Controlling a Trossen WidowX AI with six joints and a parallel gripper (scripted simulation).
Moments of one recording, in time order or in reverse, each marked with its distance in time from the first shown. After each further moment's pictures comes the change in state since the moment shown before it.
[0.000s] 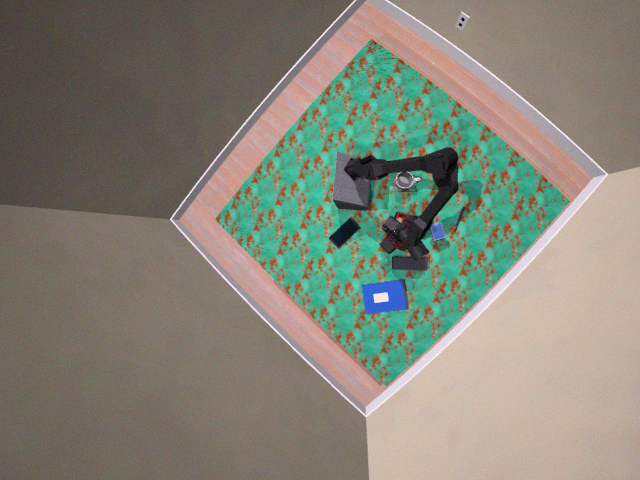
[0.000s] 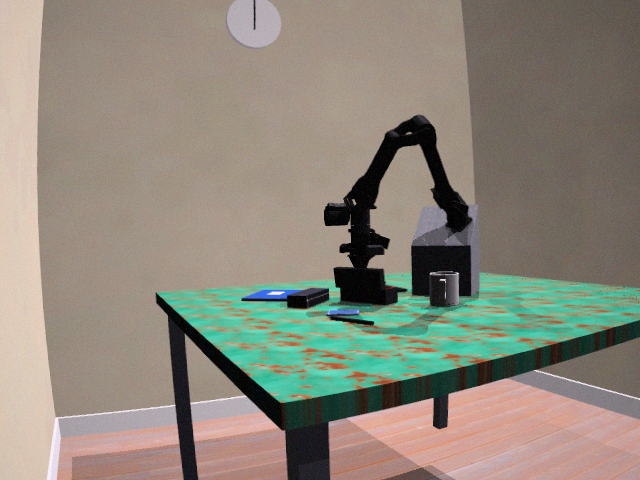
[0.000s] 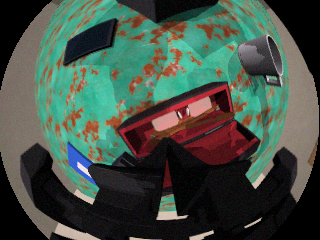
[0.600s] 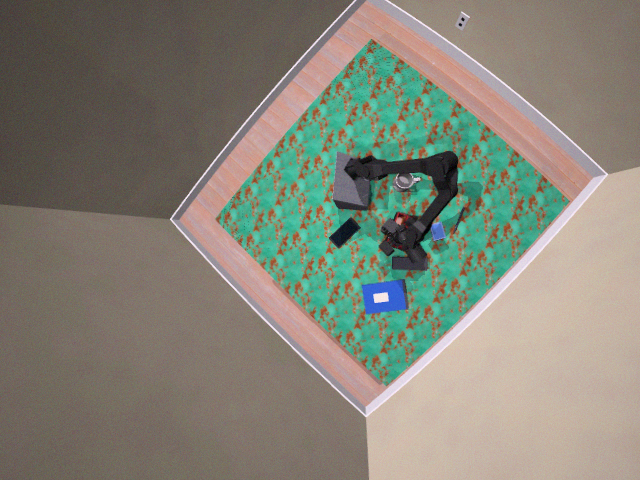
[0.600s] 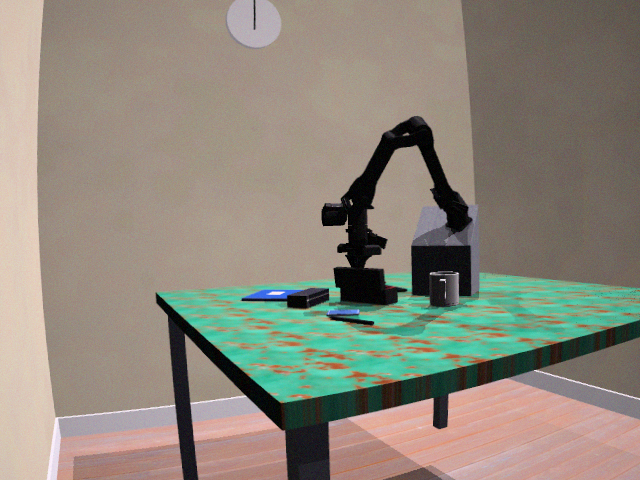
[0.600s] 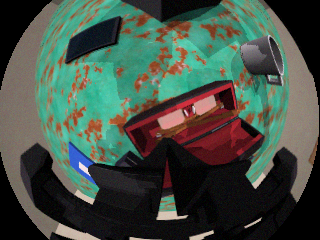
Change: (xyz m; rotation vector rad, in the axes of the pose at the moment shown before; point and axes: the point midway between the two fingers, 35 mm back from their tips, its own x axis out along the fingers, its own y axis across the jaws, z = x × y) arm 0.000 0.010 -0.004 0.004 -0.002 0.000
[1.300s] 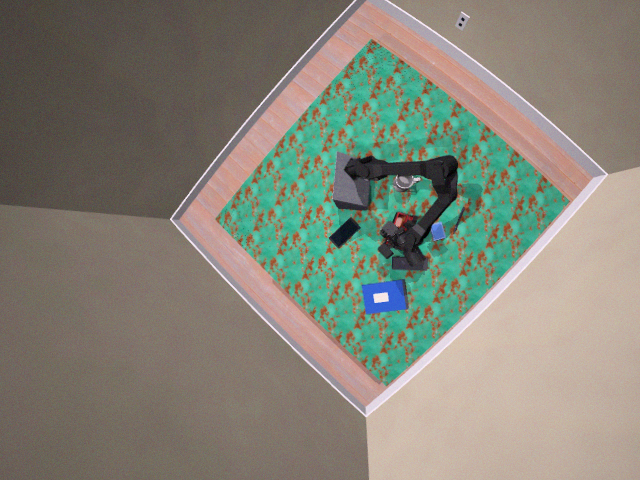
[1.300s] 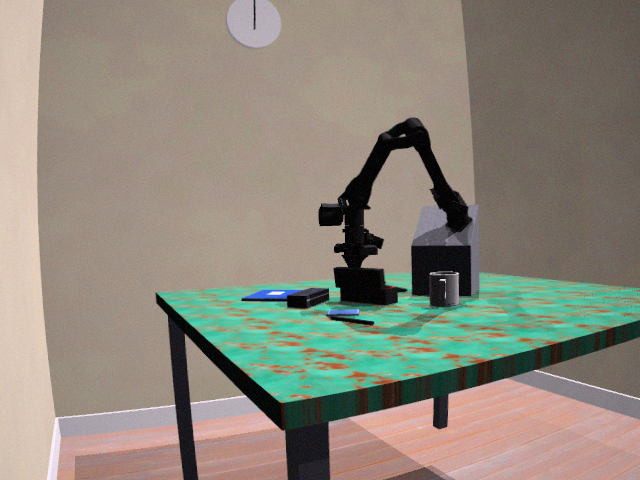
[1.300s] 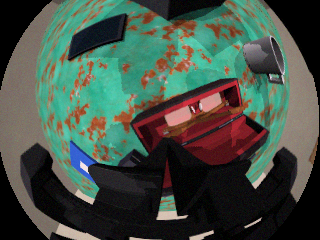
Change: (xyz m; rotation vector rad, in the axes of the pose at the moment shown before) arm 0.000 0.011 -0.006 0.001 0.001 0.001
